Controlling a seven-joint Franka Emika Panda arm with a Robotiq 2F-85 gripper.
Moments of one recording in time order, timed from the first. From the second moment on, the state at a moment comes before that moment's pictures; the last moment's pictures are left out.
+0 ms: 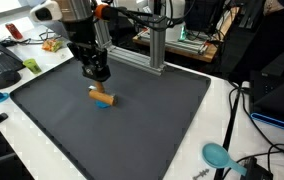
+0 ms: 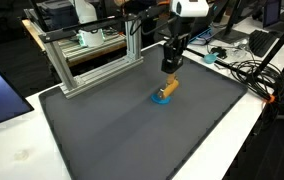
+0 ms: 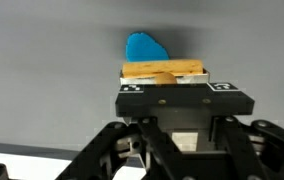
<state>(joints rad) 0.01 0.47 0.02 -1.69 -0.06 2.22 -0.05</state>
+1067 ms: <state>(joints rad) 0.00 0.52 0.00 -1.68 -0.06 2.25 -0.03</state>
